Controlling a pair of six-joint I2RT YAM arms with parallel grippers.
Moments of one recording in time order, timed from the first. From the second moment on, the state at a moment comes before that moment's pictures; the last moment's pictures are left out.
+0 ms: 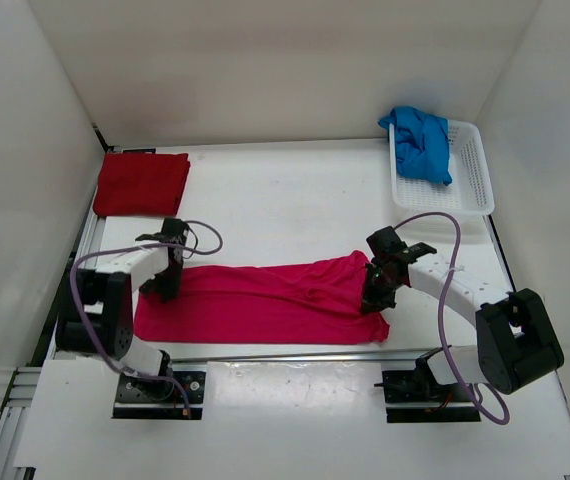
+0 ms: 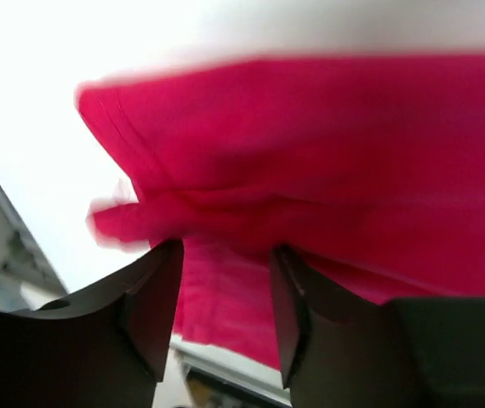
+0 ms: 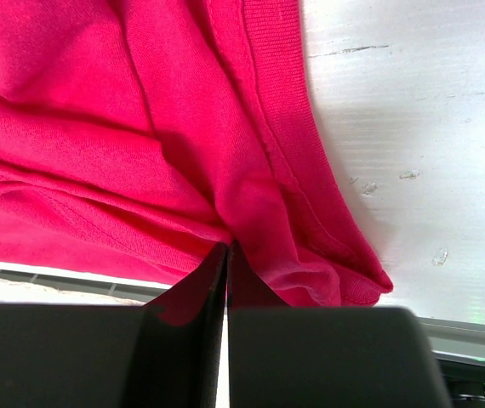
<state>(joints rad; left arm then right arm) -0.15 1.45 0.77 -0.67 -0.42 0.00 0.47 1.34 0.72 -0.73 -0.17 0.65</state>
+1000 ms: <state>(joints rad) -0.02 1.29 0.96 -0.83 -0.12 0.00 0.47 1.33 0.71 -0.72 -0.15 0.64</state>
